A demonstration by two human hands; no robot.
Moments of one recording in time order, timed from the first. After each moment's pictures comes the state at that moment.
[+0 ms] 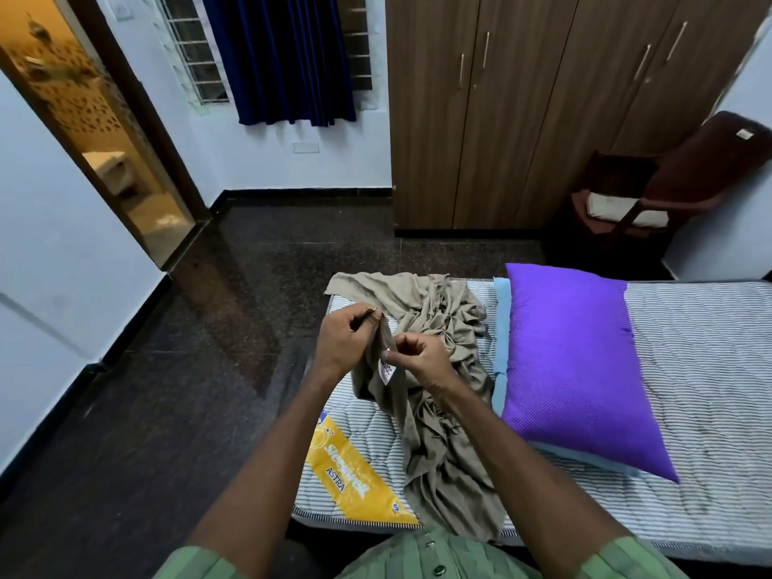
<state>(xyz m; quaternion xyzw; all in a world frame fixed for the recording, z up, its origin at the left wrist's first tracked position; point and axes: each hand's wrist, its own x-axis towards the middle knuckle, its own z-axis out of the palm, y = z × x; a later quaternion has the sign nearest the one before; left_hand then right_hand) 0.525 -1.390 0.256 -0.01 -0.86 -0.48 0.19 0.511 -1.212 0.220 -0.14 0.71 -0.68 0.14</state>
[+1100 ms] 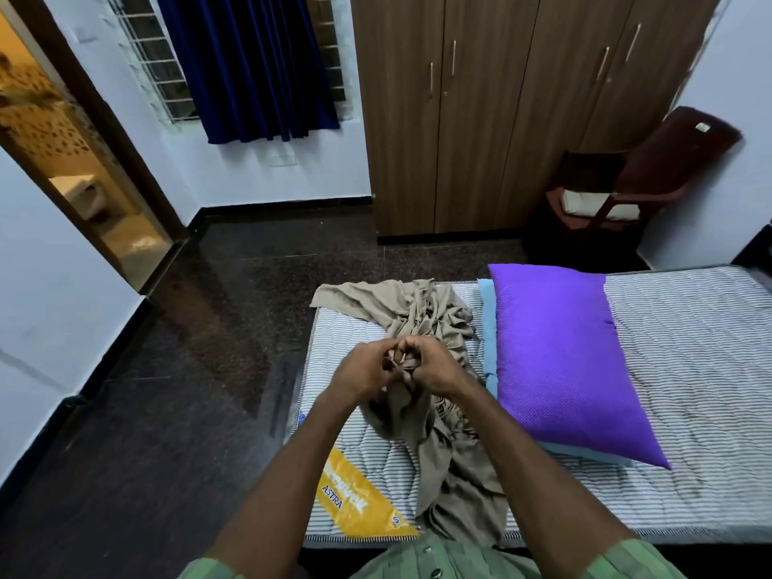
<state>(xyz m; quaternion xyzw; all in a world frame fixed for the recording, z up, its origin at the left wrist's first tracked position) 0.512 -1.359 0.229 -0.09 -0.95 -0.30 -0.02 0.487 -1.182 0.220 -0.19 0.83 -0.50 0.15</state>
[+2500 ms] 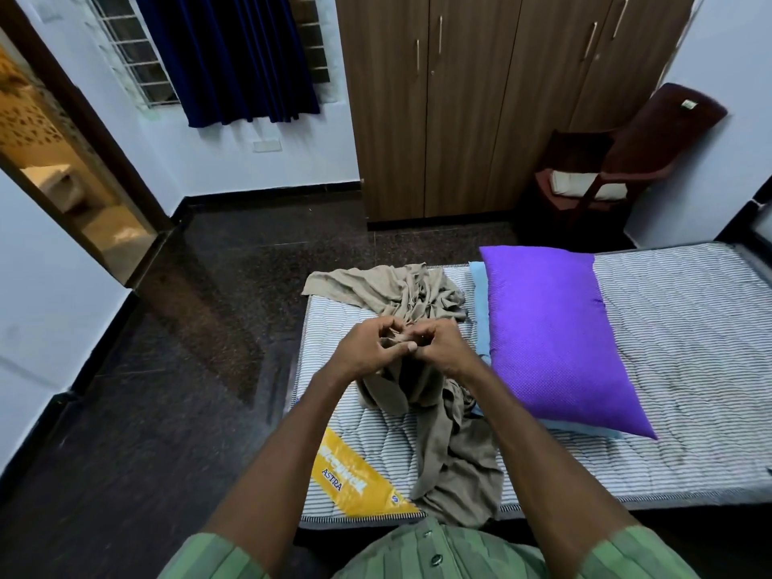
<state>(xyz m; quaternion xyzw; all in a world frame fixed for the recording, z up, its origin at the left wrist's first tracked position) 0.509 -1.353 0.243 -0.11 -0.90 -0.42 -0.06 0.493 -1.156 0.223 -0.17 0.80 -0.57 0.09</state>
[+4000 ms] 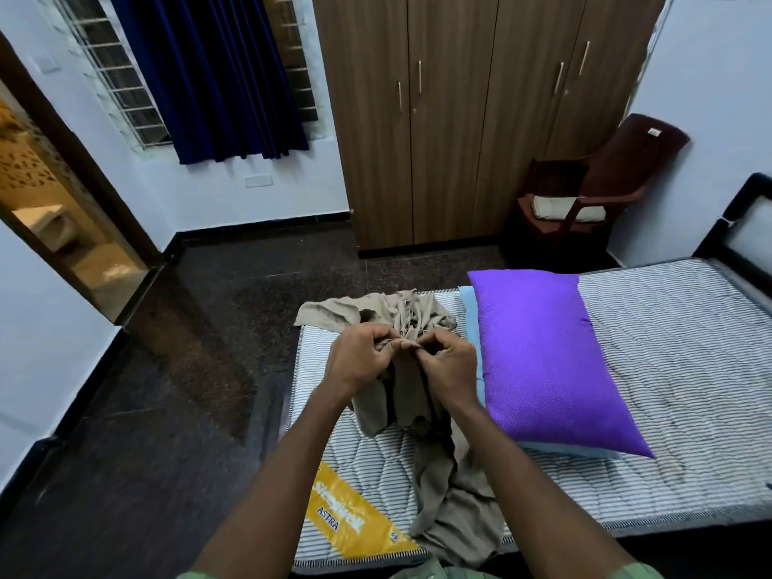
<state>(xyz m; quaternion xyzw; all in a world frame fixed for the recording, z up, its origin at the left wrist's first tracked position) 0.497 -1.340 0.274 -0.12 -0.93 -0.32 0.11 0.507 -1.157 0.237 -0.03 0.81 -0.55 -0.20</state>
